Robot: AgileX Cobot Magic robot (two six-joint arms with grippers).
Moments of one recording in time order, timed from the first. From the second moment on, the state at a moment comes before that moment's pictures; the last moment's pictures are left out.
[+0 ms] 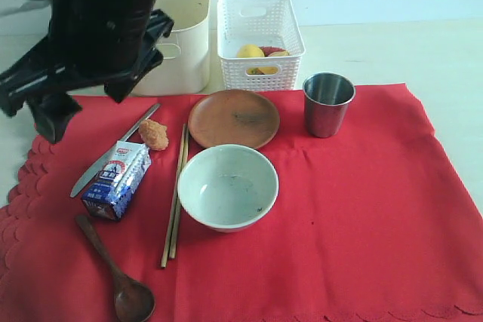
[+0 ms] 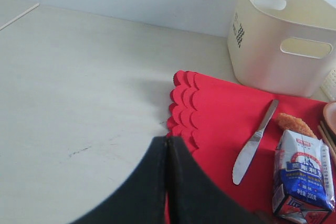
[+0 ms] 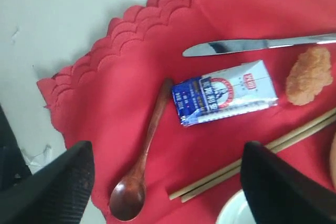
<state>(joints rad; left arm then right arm) 0.01 0.01 0.00 0.12 0.37 -0.26 0.94 2.04 -1.95 0.24 1.16 -0.09</state>
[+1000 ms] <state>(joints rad) 0.01 0.01 0.00 0.12 0.37 -0.26 0.96 2.43 -2.13 0.06 1.11 0.49</state>
